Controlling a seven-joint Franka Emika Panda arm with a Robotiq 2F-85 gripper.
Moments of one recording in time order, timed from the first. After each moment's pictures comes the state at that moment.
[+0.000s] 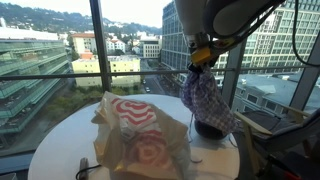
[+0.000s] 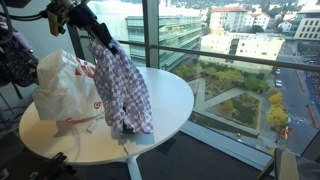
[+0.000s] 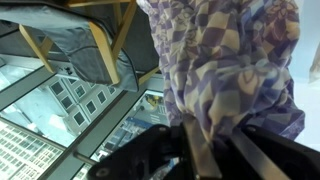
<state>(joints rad) 0.19 -0.20 0.24 -2.28 -0.68 1.97 1.06</state>
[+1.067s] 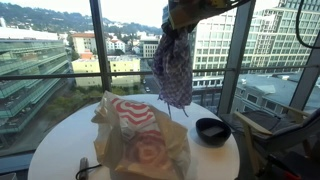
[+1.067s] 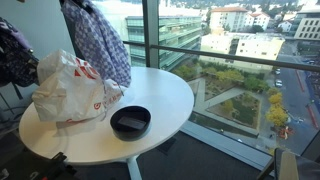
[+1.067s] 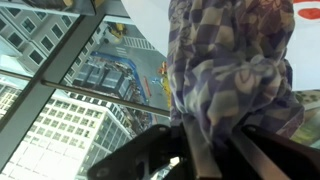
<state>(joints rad) 0.27 -0.29 0.36 -2.13 -0.79 2.03 1.14</state>
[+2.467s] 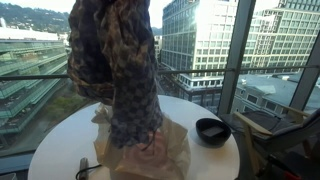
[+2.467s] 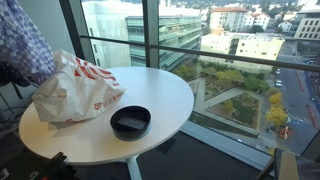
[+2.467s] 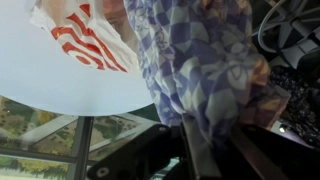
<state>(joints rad) 0.43 -0.38 0.42 -2.08 0.01 2.26 0.46</state>
